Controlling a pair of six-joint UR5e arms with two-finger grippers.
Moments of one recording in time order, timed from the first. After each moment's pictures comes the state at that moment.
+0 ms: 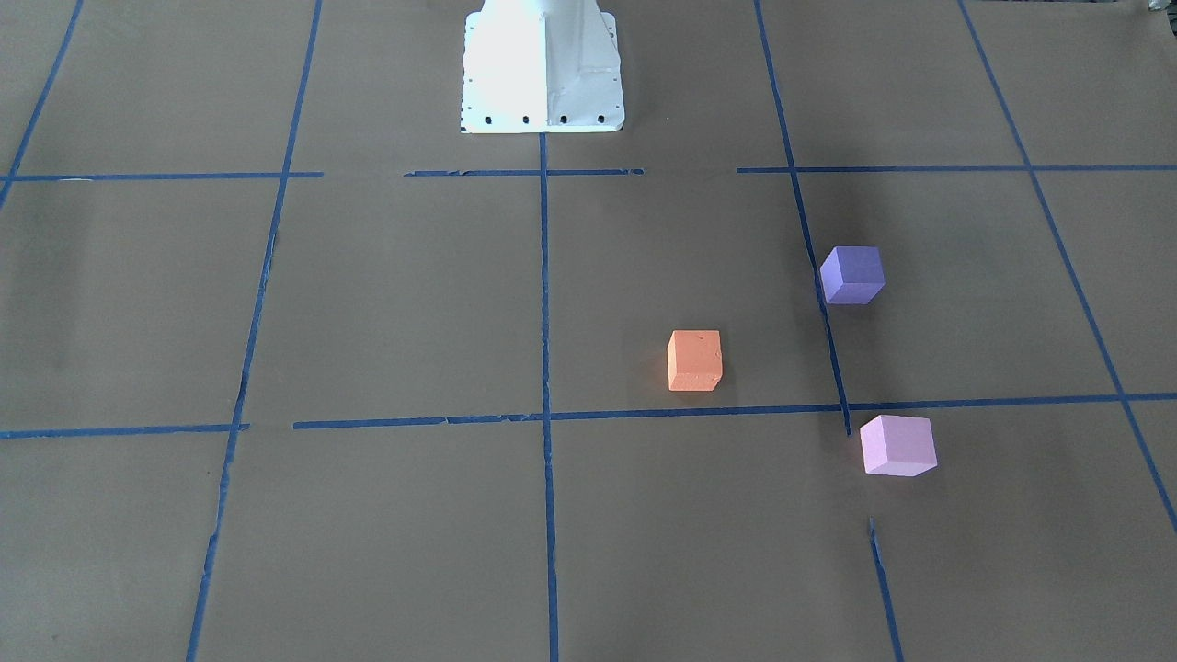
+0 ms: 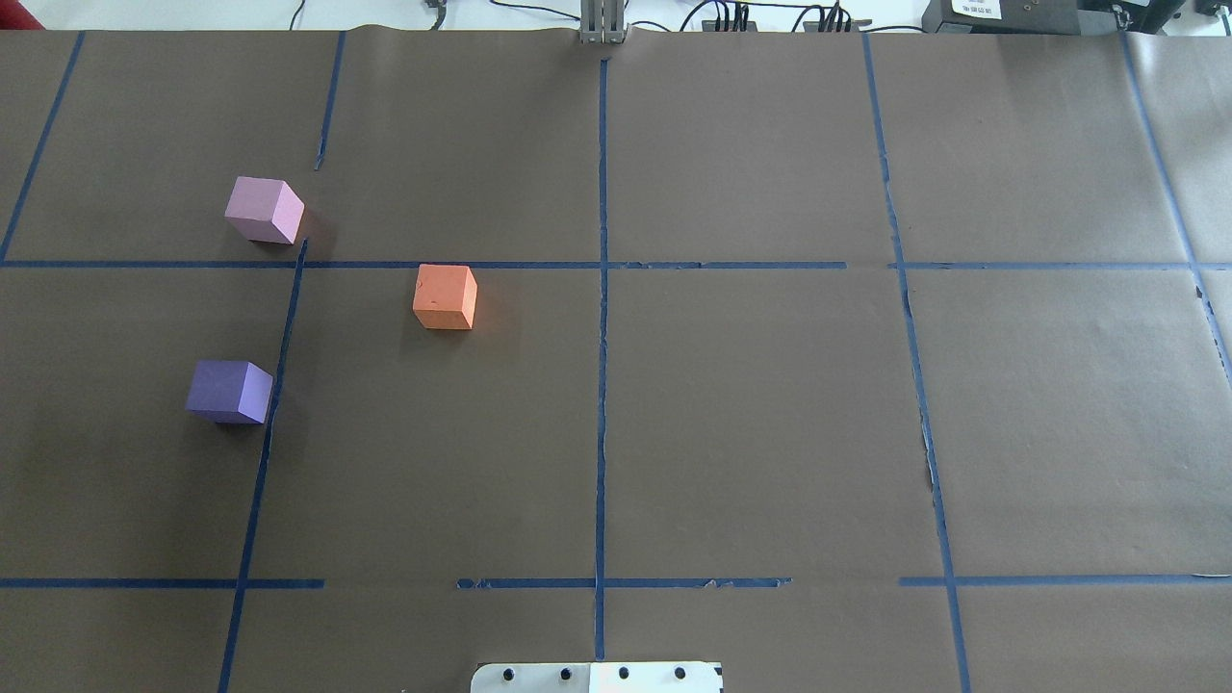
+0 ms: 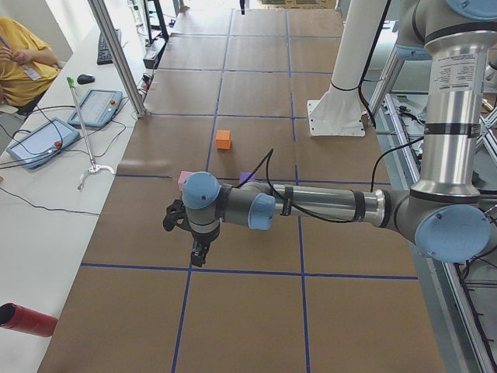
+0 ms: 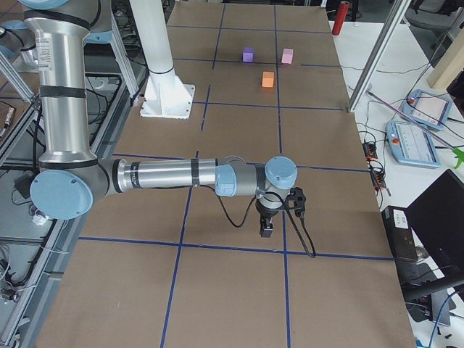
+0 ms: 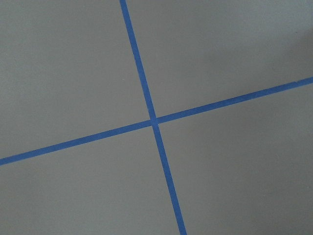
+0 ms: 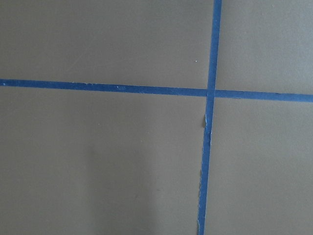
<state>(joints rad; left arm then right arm) -1.53 -1.57 -1.63 -1.69 -2.36 0.12 1.46 -1.56 1.64 -1.61 2.38 0.06</state>
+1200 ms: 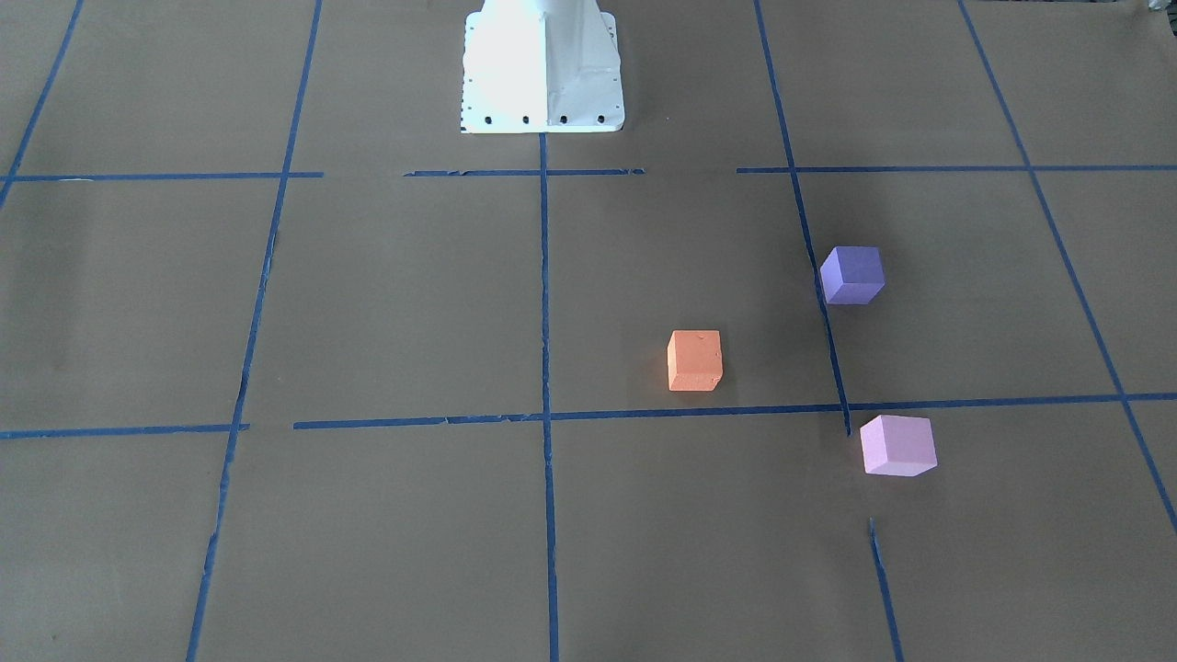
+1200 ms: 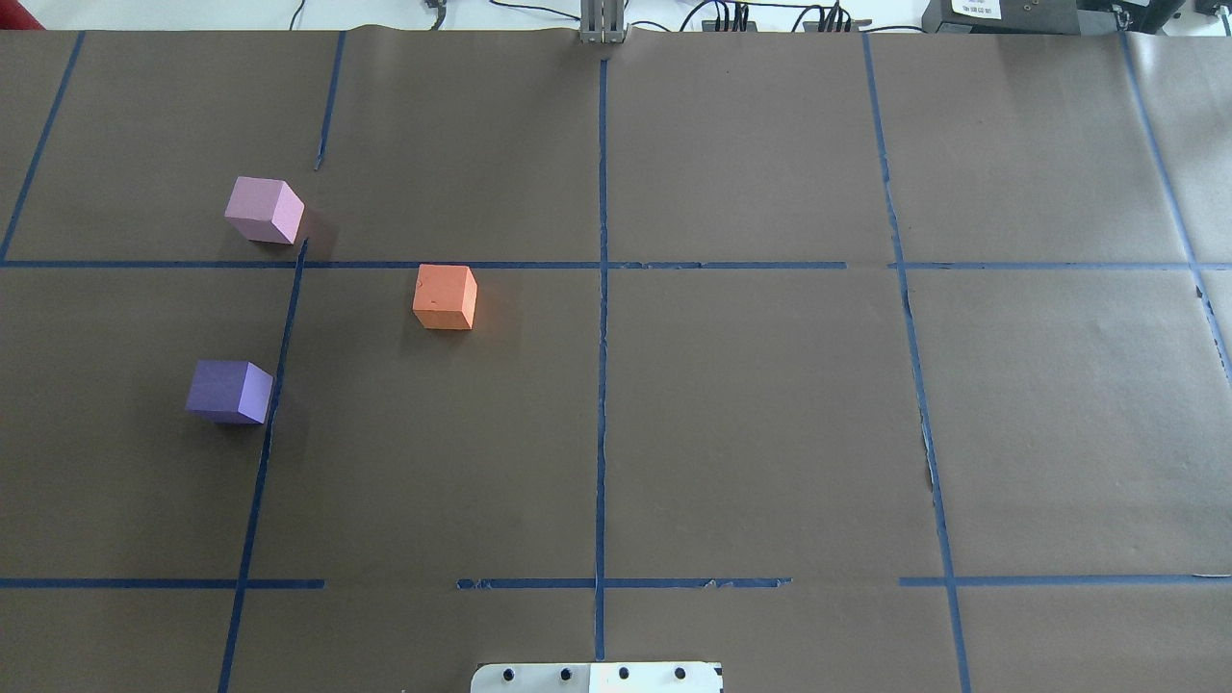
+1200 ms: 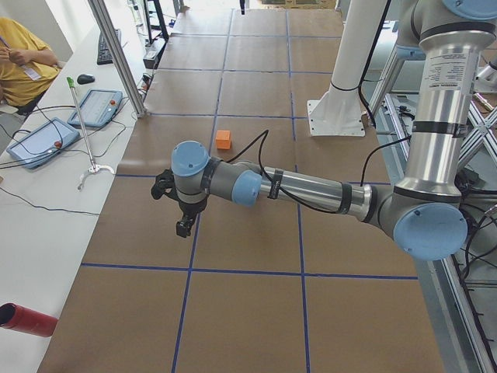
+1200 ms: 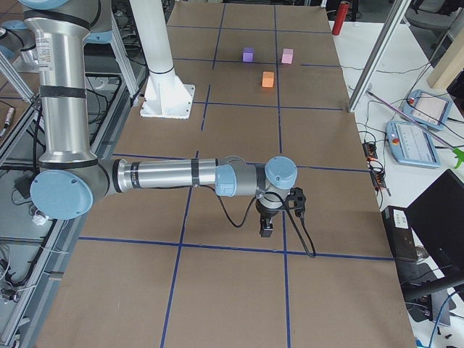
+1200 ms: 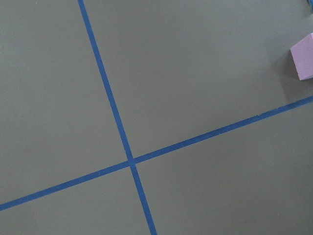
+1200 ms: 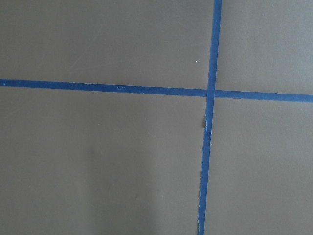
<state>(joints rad) -1.47 -1.68 -1.68 -1.69 -2.37 0.02 1.46 -1.56 1.64 -1.61 2.38 0.06</state>
